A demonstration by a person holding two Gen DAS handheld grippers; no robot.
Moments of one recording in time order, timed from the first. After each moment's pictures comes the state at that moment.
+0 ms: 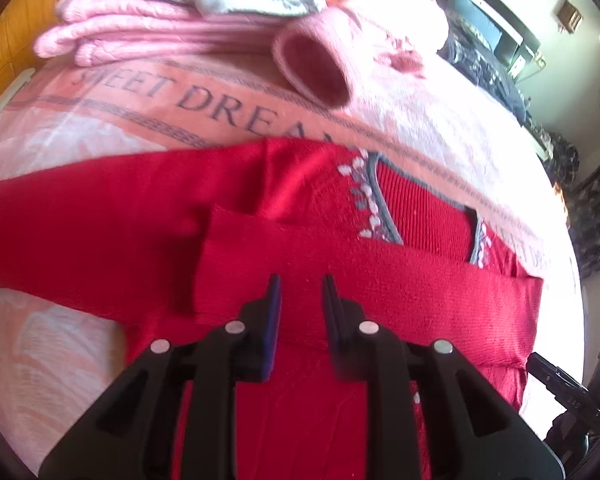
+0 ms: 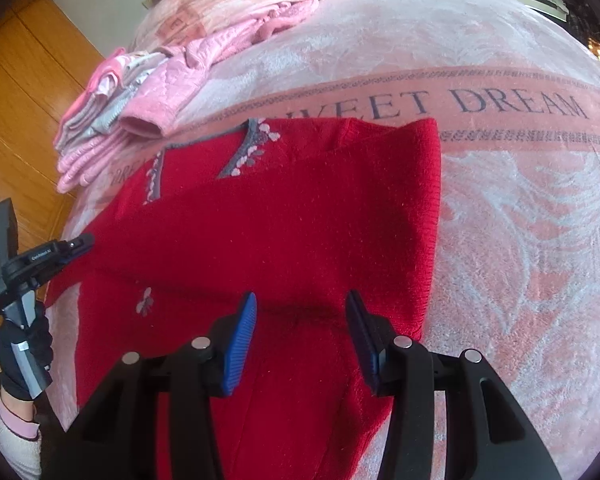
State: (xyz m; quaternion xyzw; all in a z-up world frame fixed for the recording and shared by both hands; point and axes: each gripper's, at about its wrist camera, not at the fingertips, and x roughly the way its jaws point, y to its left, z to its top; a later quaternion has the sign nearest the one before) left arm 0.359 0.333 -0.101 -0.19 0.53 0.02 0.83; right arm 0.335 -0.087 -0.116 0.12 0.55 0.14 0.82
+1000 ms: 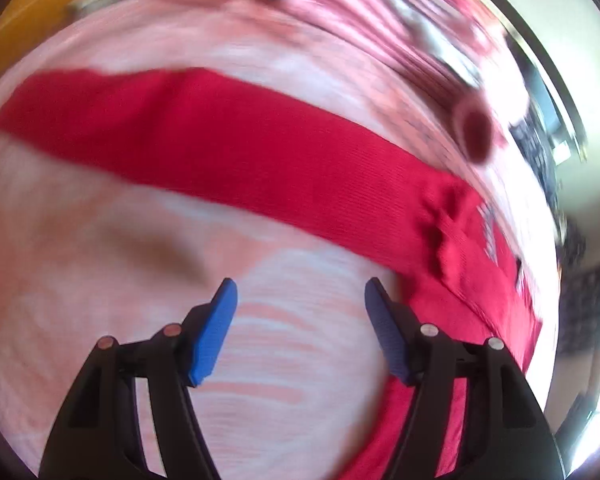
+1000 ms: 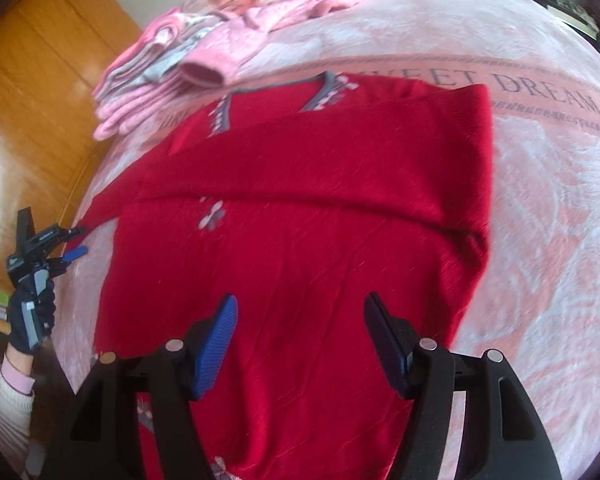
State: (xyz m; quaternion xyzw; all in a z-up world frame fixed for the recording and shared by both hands) left arm 0.220 0.546 -0.114 -0.34 0.51 0.13 0.78; right arm 0.257 -0.040 -0.097 0.08 0.55 0.21 0.80
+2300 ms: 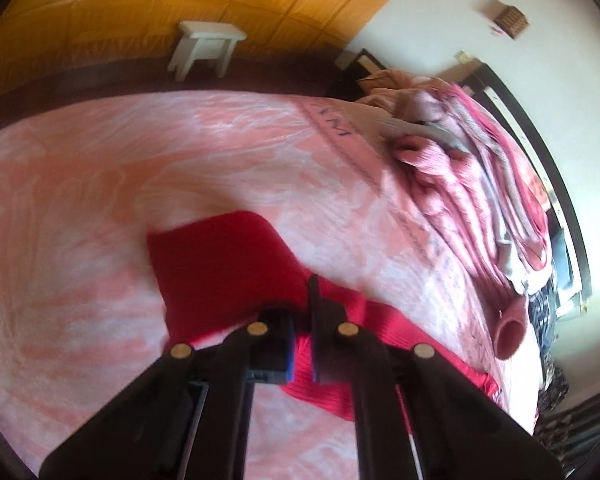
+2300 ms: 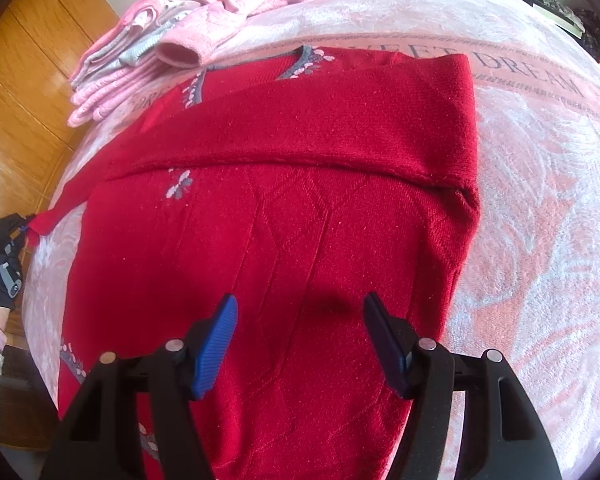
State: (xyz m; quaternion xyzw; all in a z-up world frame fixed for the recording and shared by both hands) left arm 0.186 0.710 -0.091 -0.42 0.33 0.24 0.81; right arm 0.245 -0.042 -0.123 0.06 0.56 0.16 0.81
